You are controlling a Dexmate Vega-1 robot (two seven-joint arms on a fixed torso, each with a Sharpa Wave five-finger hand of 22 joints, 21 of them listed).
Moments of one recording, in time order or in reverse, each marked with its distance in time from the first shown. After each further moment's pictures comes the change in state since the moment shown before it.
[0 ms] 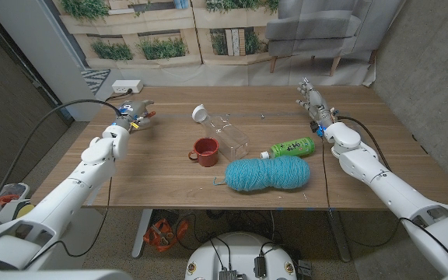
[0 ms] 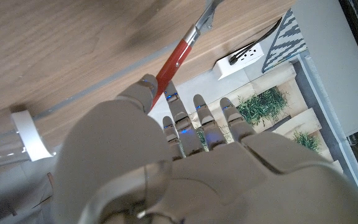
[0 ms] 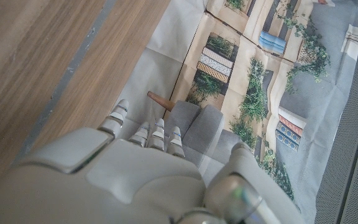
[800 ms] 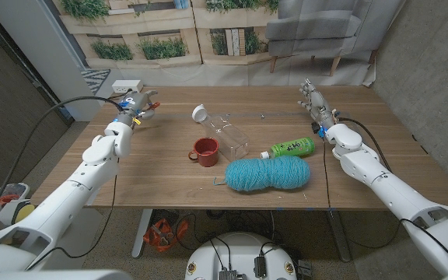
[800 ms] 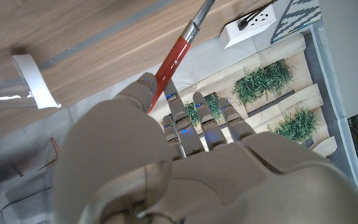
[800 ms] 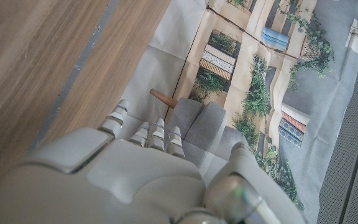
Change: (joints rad) left arm 0.045 0.003 -0.014 -0.123 -0.033 0.024 0.053; left_hand 0.005 -0.005 -0.011 -0.011 0.008 0.007 0.007 0.000 -0.003 0.011 0.004 0.011 0.015 0.023 -0.001 0.001 -0.003 -0.001 -0.018 0.000 0.000; right arm -0.009 0.000 0.008 0.007 0.009 0.006 -0.003; right_hand 0.000 0.000 0.004 -0.004 0.000 0.000 0.000 0.000 0.000 0.000 0.000 0.000 0.000 0.000 0.000 0.000 0.000 0.000 0.000 0.000 0.000
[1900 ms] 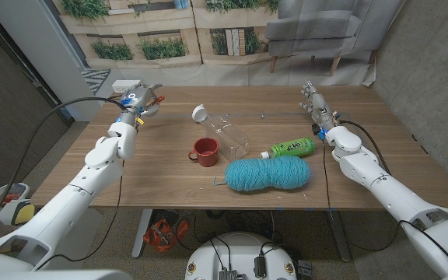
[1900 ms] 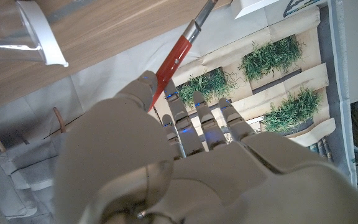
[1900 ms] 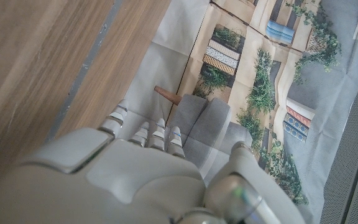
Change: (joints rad) left arm 0.053 -0.003 -0.012 -0.102 -0.029 0.006 0.081; left_hand 0.021 -0.002 -0.008 -0.008 -0.003 0.023 -0.002 0.000 0.000 0.003 0.003 0.004 0.017 0.014 -0.004 0.008 -0.005 0.000 0.000 0.000 0.000; right arm -0.006 0.013 0.004 0.020 0.004 0.013 -0.015; right_hand 0.003 0.003 0.000 -0.008 0.000 0.000 0.000 0.000 0.000 0.005 -0.005 0.000 0.000 0.000 0.000 0.000 0.000 0.000 0.000 0.000 0.000
